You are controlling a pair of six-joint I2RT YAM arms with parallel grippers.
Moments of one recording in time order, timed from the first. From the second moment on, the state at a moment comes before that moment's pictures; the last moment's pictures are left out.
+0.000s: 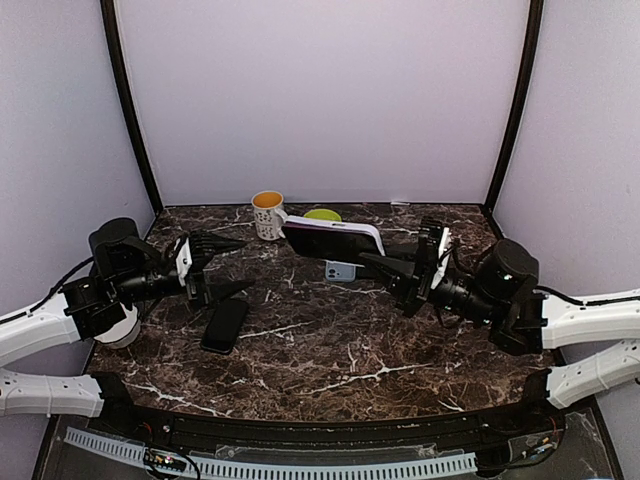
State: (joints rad) left arm -0.73 0.85 0.62 0.12 0.45 0.56; right arm 1.09 1.07 0.57 0.71 -0.14 -0.25
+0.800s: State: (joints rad) left arm -0.72 0.84 0.62 0.27 0.78 0.30; right arm 1.08 1.28 0.74 0.81 -0.47 0.27
